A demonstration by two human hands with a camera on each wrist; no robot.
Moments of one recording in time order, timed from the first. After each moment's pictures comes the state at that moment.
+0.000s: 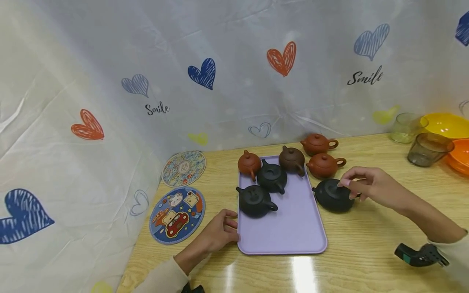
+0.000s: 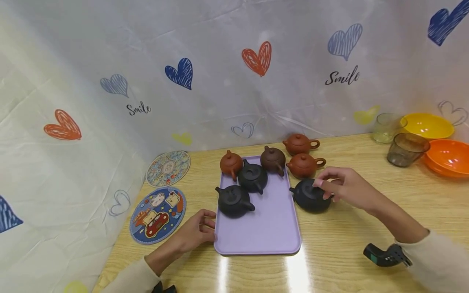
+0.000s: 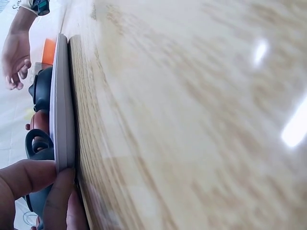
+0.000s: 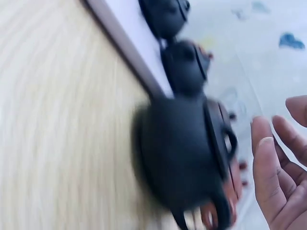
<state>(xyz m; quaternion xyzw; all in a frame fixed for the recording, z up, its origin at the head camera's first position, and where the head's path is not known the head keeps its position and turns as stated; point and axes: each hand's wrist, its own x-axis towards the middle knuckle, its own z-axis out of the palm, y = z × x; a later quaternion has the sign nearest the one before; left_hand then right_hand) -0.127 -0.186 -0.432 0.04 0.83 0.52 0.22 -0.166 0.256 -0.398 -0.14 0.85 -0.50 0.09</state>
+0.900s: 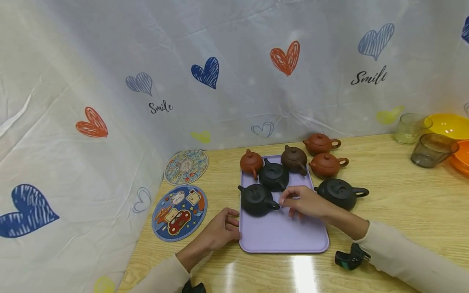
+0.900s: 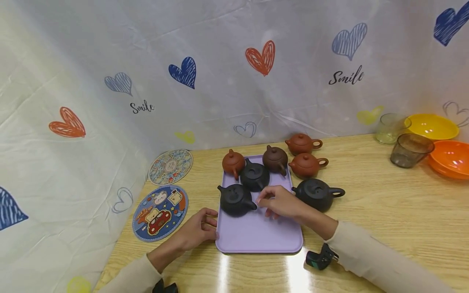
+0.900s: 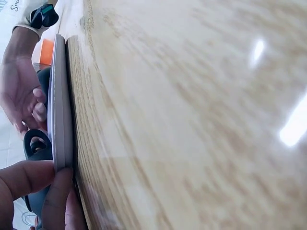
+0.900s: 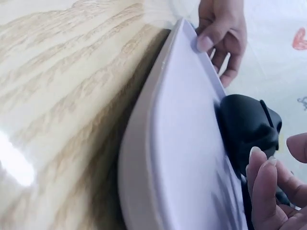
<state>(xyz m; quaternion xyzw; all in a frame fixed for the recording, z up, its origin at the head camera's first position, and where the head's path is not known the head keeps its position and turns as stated) -0.126 -0.187 -0.432 0.03 0.83 0.52 0.21 -0.181 0.111 -0.430 -0.13 0.78 -0.56 0.24</state>
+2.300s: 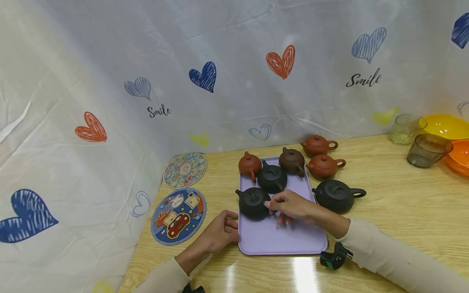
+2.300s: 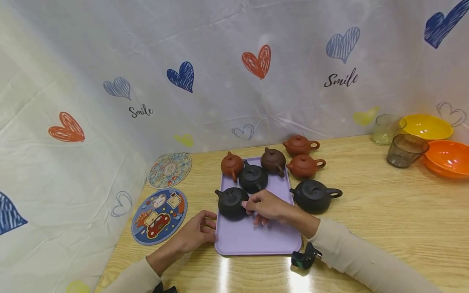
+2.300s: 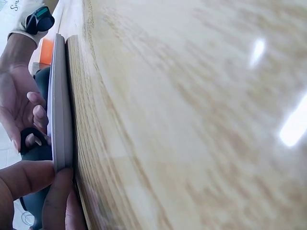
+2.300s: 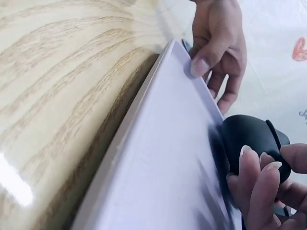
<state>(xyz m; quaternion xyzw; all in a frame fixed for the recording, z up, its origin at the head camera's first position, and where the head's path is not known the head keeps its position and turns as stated) -0.126 -0.187 -0.431 0.03 0.82 0.52 0.22 -0.180 0.083 -0.428 -0.13 0.77 -0.56 0.27</state>
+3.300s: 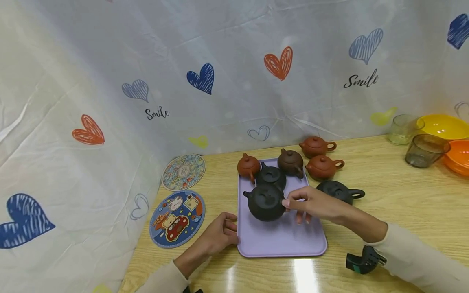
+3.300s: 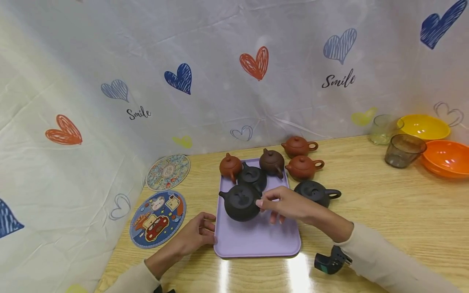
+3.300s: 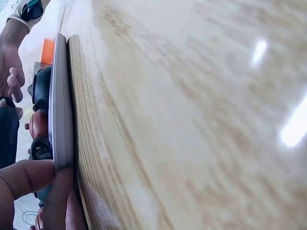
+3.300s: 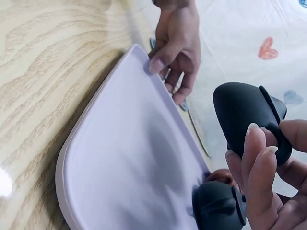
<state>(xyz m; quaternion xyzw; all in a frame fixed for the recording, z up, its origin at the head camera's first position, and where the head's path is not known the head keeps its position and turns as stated) -0.126 -0.188 -0.434 0.04 0.83 0.52 0.21 -0.166 0.134 -0.393 -0.21 0.77 -0.54 0.26</state>
